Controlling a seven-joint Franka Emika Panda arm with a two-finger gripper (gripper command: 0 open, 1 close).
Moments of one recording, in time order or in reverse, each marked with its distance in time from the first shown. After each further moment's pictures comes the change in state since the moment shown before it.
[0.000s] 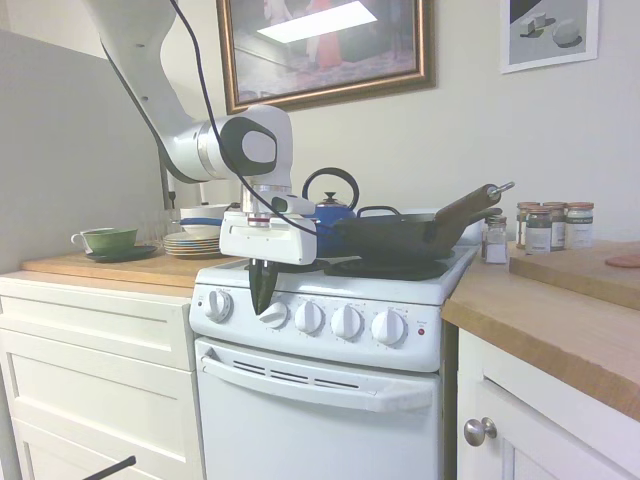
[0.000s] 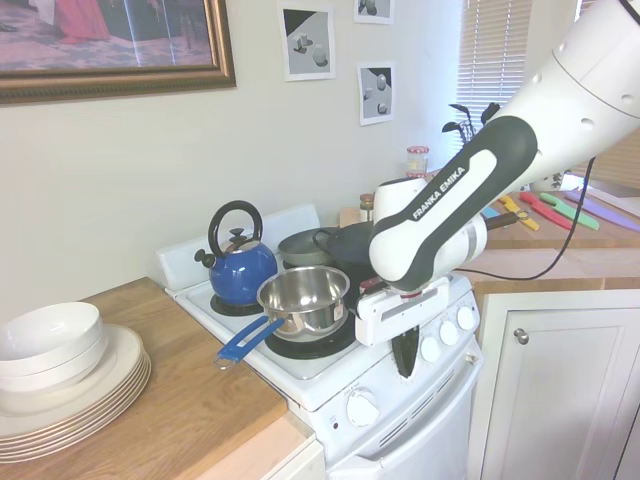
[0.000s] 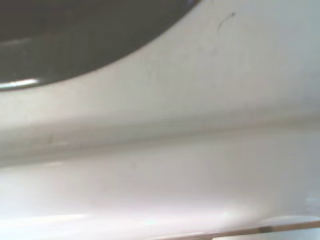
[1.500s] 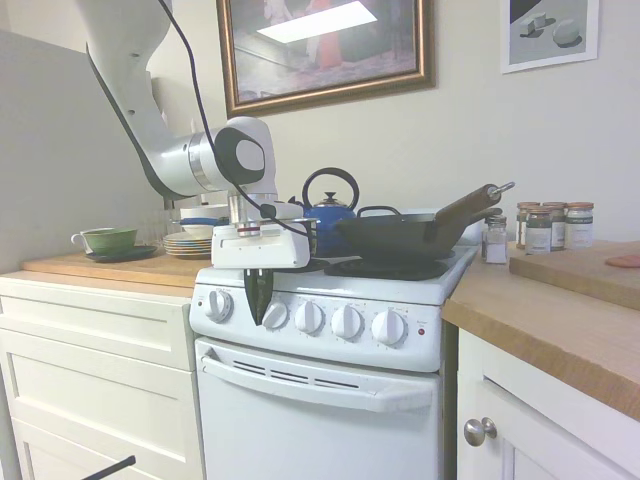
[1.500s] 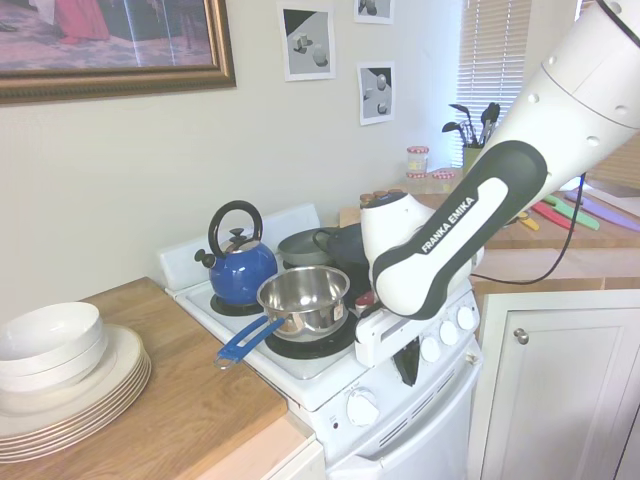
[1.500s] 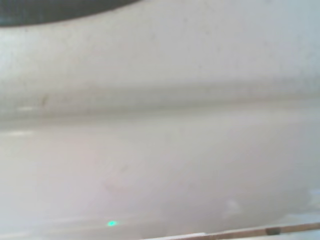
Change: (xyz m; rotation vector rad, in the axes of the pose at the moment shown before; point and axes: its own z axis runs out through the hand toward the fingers) arm -0.017 -0.007 0.015 -0.066 0.097 -0.047
